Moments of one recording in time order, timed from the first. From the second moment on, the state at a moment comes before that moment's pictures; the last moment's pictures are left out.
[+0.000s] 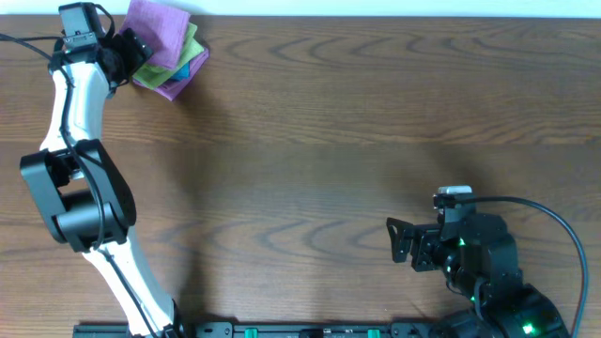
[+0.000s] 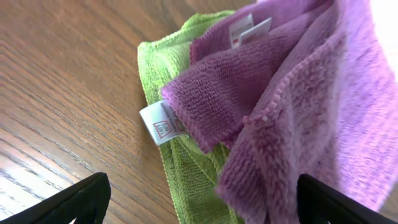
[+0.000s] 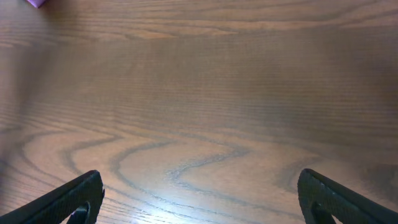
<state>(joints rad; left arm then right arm) 0.26 2.17 1.84 -0.58 0.12 -0.53 0.36 0.55 0.65 -0.85 -0.03 0.36</state>
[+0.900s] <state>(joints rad) 0.25 2.05 1.84 -0.46 0.16 -0.48 0.36 0.55 0.65 -0.85 -0.03 0.36</state>
